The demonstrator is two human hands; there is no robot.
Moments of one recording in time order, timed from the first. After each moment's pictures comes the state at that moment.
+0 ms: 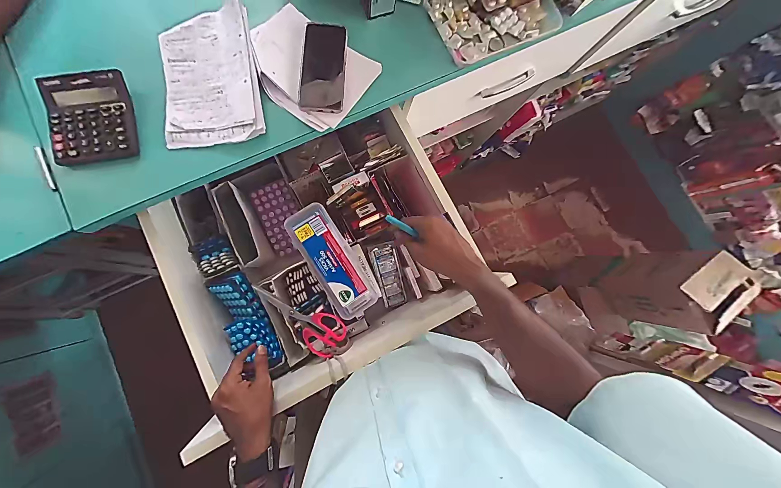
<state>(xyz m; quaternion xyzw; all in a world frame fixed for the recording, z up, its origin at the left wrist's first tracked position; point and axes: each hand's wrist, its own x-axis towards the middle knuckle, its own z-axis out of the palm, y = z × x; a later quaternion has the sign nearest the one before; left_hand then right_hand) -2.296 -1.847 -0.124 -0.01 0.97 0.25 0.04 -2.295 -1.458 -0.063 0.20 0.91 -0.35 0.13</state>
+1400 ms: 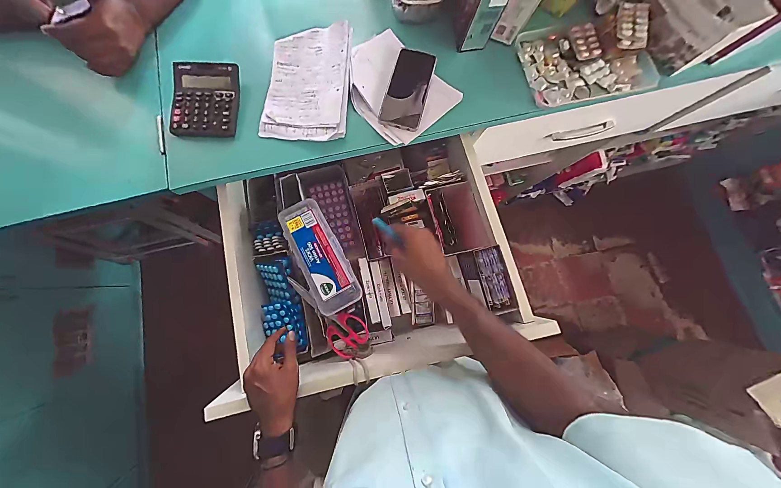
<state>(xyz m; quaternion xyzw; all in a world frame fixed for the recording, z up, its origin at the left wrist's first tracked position) -2.286 -1.848 -0.135 -0.01 0.96 0.26 -0.04 -2.366 -1.530 -0.080 0.17 0.91 -0.34 0.14</state>
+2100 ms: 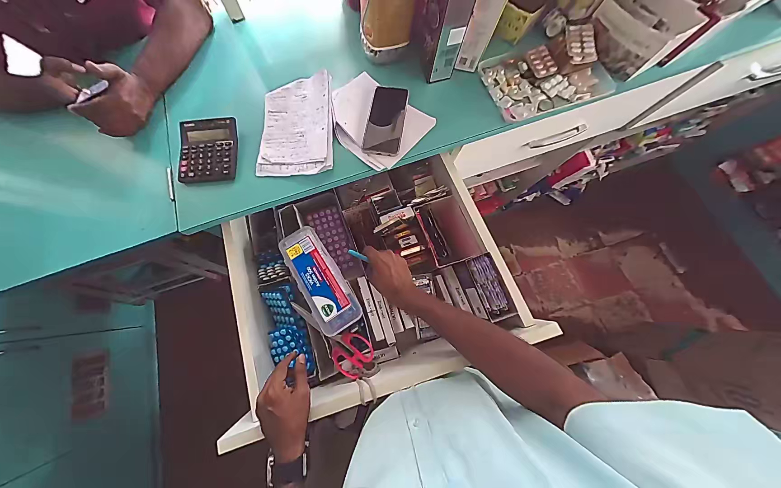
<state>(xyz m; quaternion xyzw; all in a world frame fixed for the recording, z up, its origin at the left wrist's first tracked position) -2.287 -1.846 -0.136 0.02 0.97 0.25 -0.05 -2.394 -1.561 -0.120 0.15 0.93 -0.25 0.21</state>
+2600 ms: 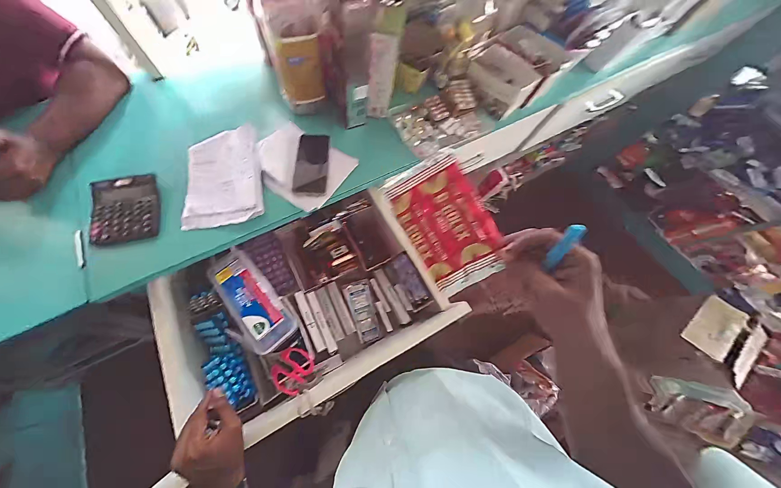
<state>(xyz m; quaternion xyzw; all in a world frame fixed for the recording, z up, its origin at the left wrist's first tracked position) -2.334 -1.828 -0.128 0.05 0.95 0.24 -0.19 -2.196 -1.369 0.038 0.17 0.80 -0.47 -0.33</state>
